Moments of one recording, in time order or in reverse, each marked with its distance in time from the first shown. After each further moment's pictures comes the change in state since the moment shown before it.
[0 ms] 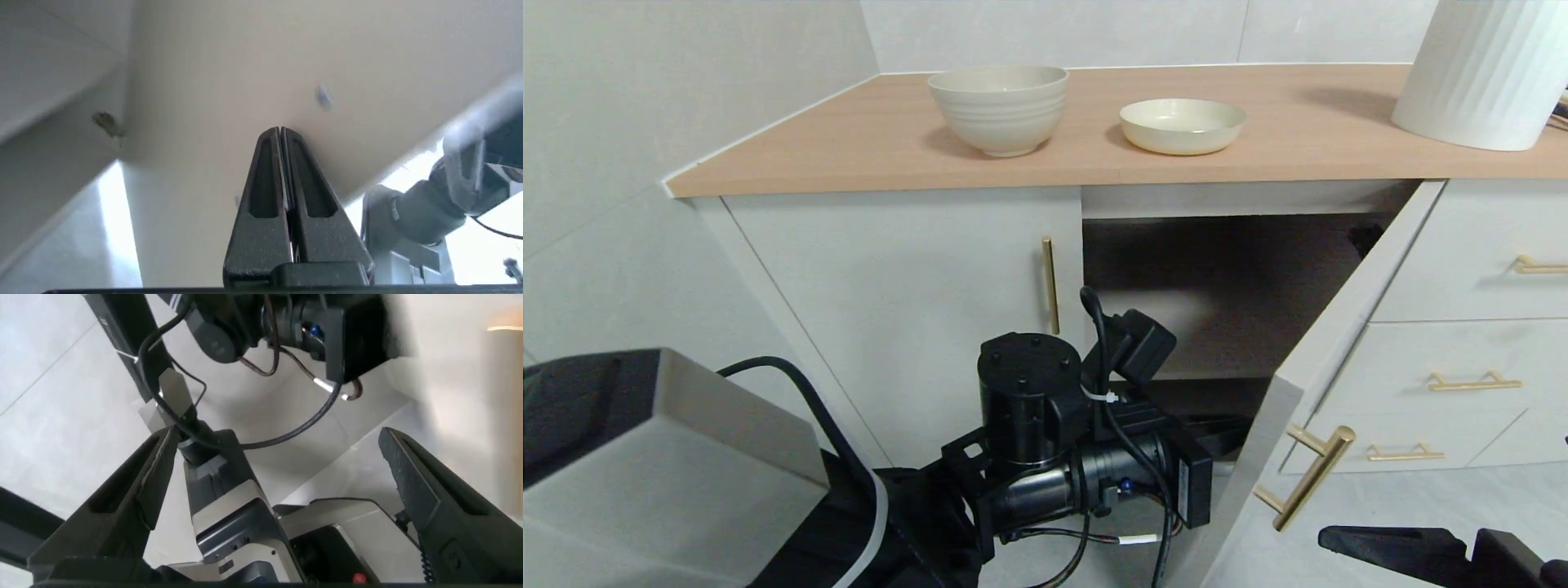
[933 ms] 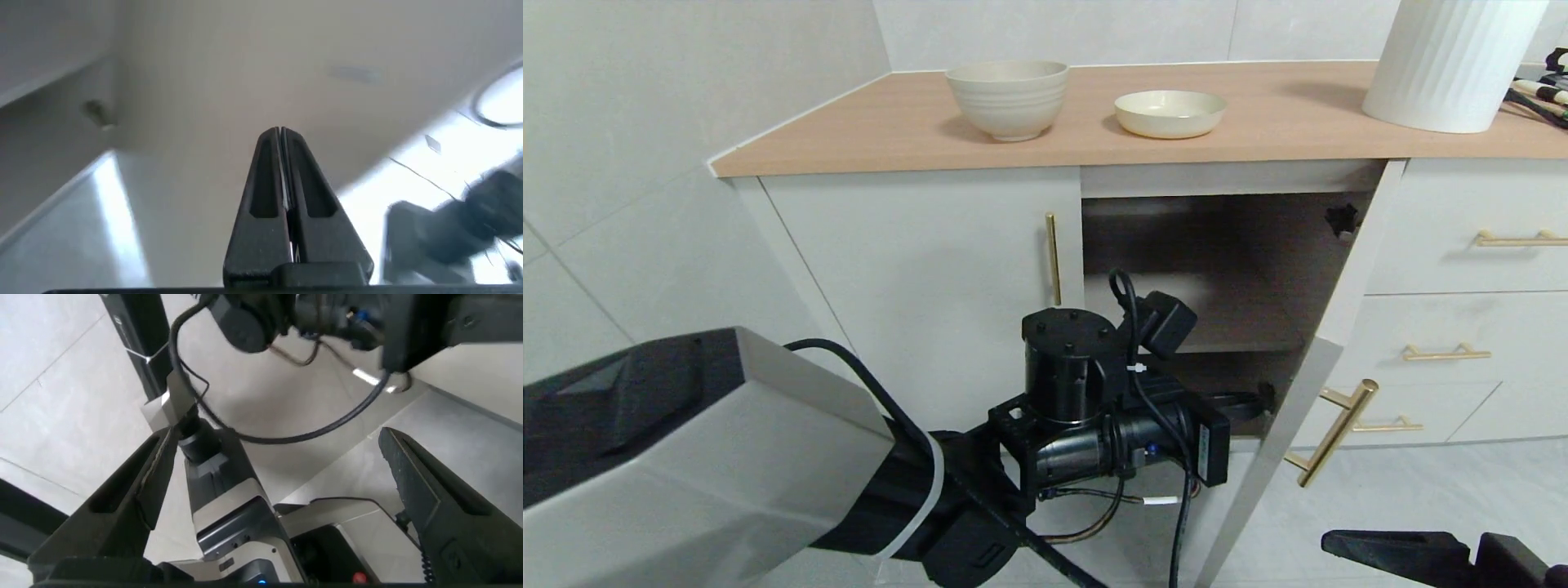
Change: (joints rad) left arm 0.034 0.089 -0.186 0.119 0.000 0.000; right arm 0.001 -0.006 0.007 0.000 0.000 -0.004
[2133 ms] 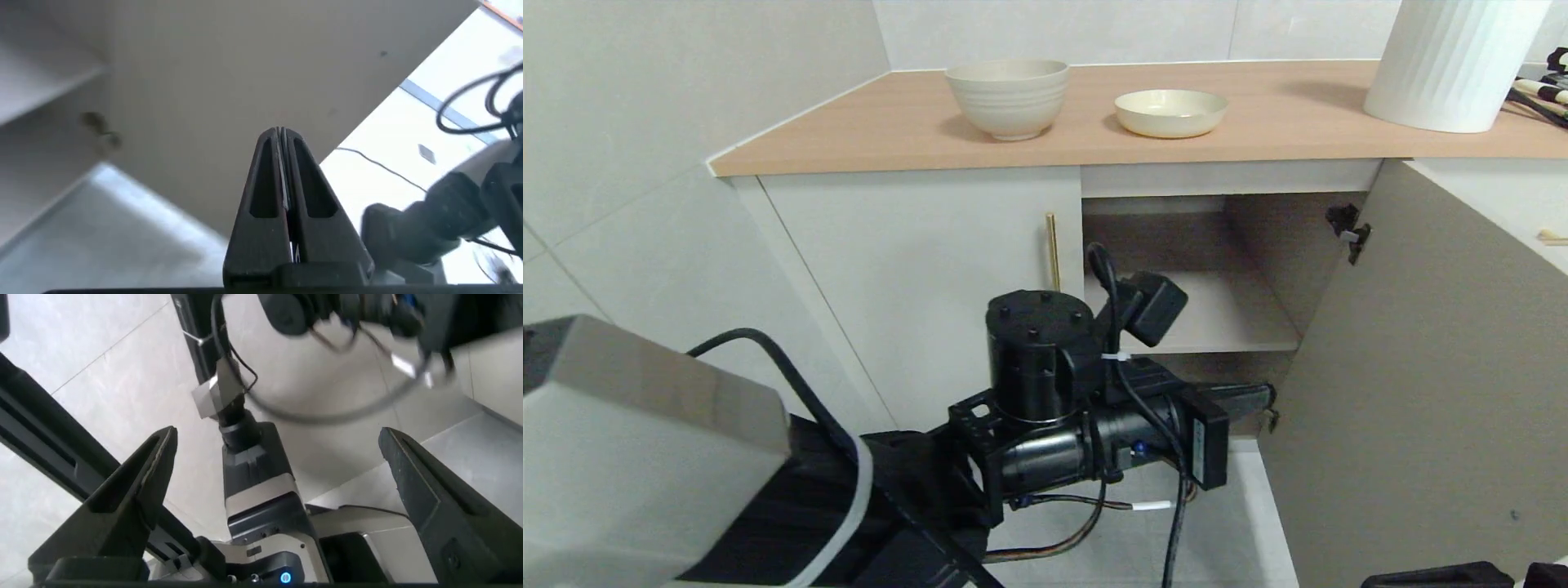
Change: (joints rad) left arm -0.027 -0.134 0.081 0.018 0.022 -0.011; right arm 0.000 -0.083 0.011 0.000 0.165 -0.010
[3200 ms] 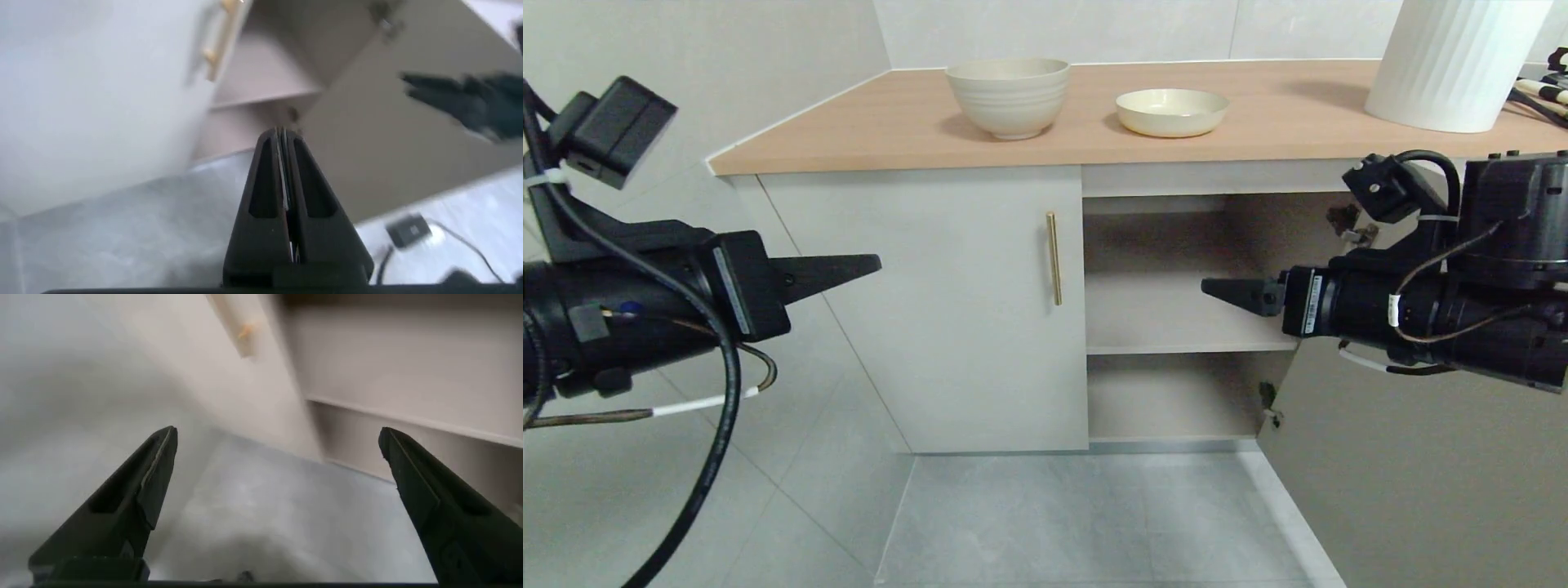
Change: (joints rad) left arm 0.499 -0.726 0.027 0.820 0.168 0.000; right arm -0.229 0.513 -0.851 0.590 -0.590 -0.168
